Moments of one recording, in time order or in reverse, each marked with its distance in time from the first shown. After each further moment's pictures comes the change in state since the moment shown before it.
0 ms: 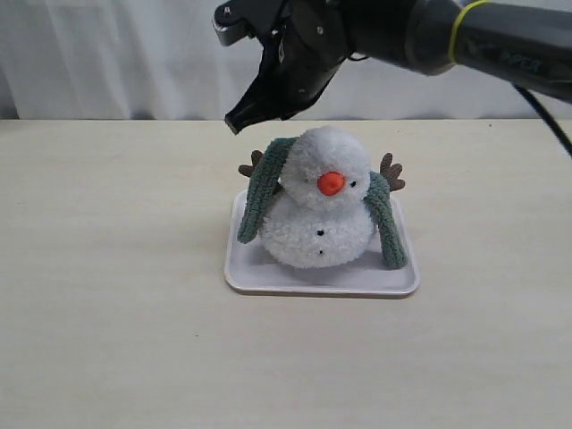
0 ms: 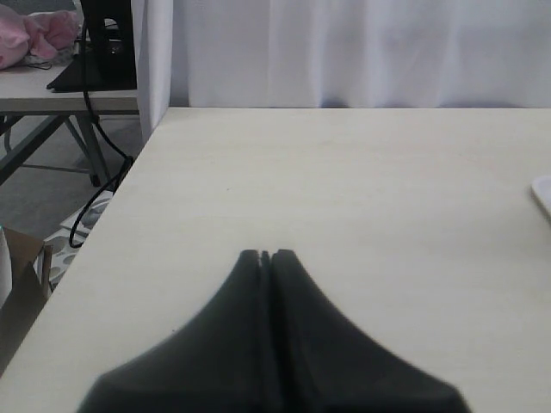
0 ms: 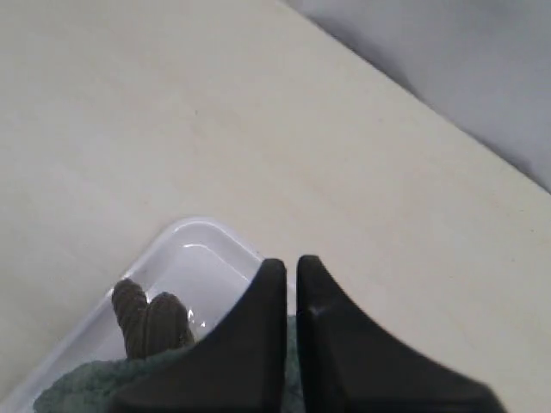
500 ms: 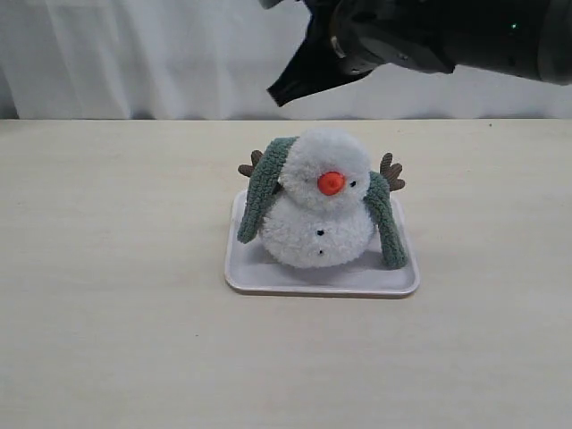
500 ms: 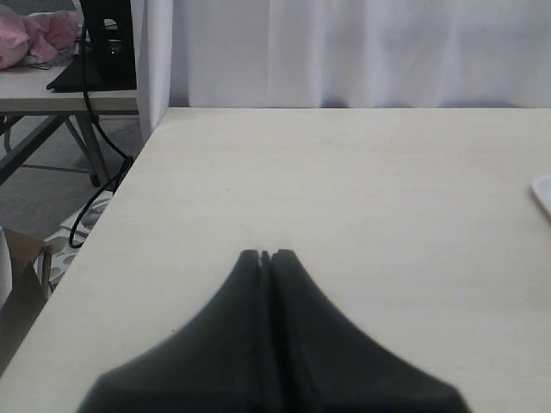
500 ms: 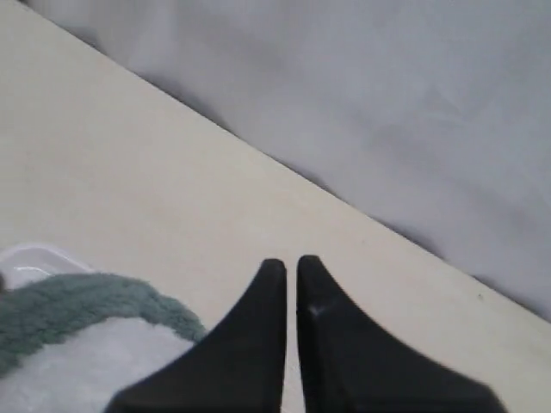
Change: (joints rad) left arm 0.000 0.000 0.000 0.000 0.000 0.000; right arm 0.052 -0.307 0.334 -0.574 -0.074 0.503
